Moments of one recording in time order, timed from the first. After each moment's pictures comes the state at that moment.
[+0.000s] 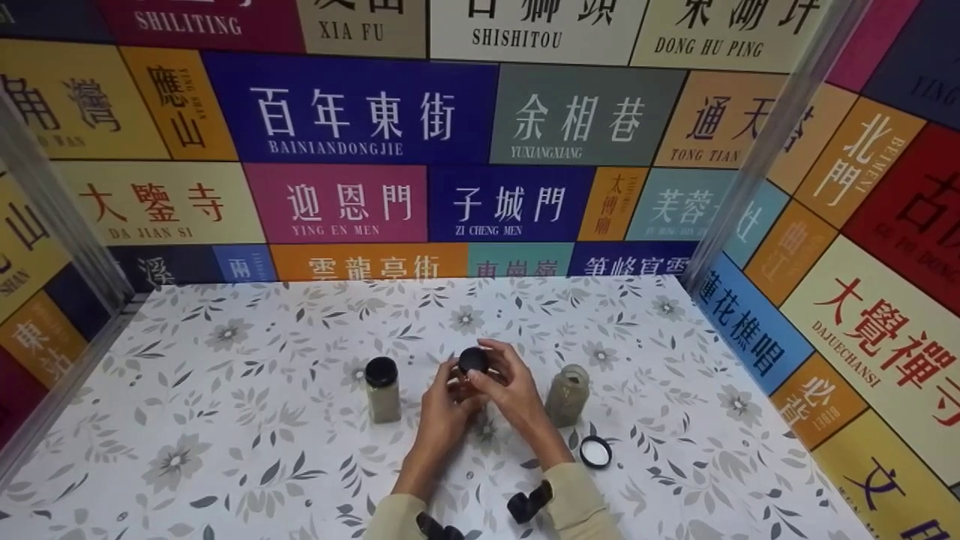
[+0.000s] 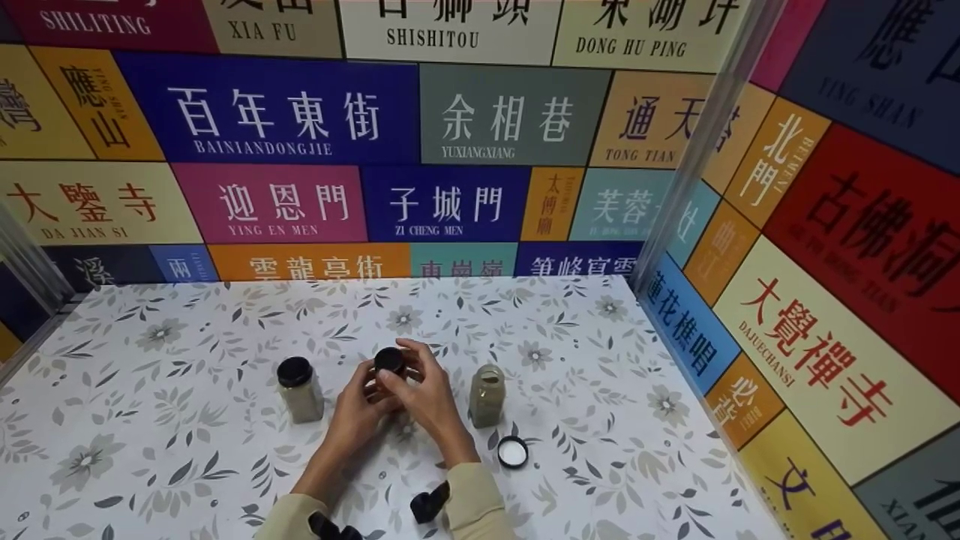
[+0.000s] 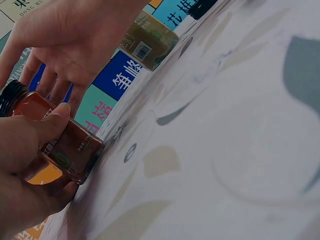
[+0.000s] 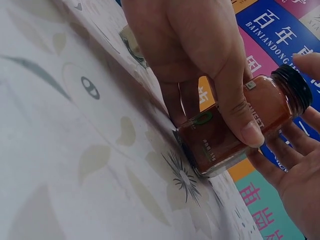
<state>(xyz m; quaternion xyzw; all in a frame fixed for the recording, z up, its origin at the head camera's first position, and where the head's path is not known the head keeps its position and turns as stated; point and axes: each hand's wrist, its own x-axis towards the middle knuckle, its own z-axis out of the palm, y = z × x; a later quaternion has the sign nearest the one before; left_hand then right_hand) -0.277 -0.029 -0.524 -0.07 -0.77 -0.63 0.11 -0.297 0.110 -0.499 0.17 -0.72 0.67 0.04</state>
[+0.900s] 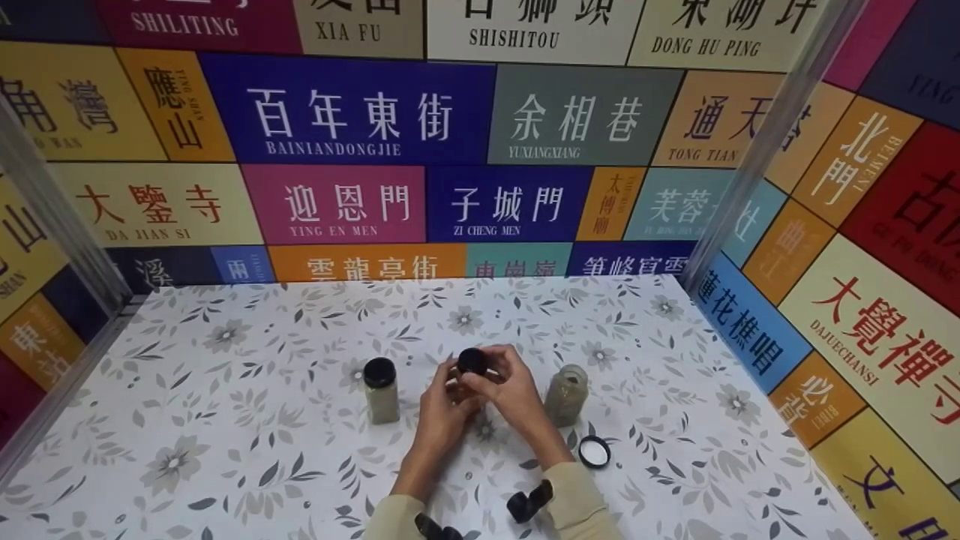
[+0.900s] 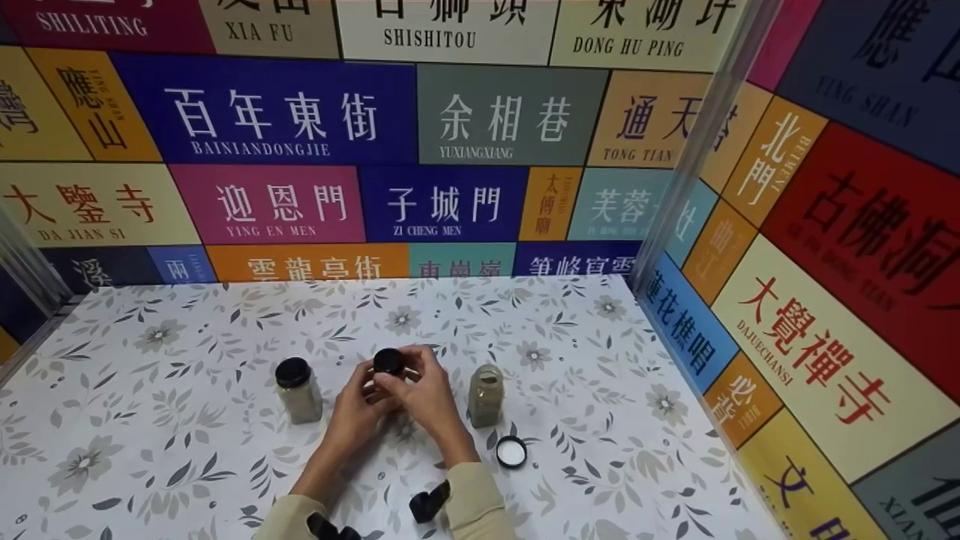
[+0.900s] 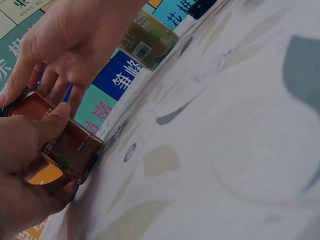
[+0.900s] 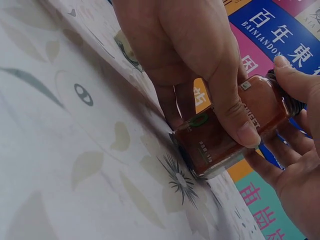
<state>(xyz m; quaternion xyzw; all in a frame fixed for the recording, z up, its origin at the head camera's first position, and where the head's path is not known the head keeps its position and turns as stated) -0.277 -0.028 -0.525 -0.07 -0.78 -0.61 0.12 -0.300 0.106 -0.499 0.14 -0.71 0.69 0.04</state>
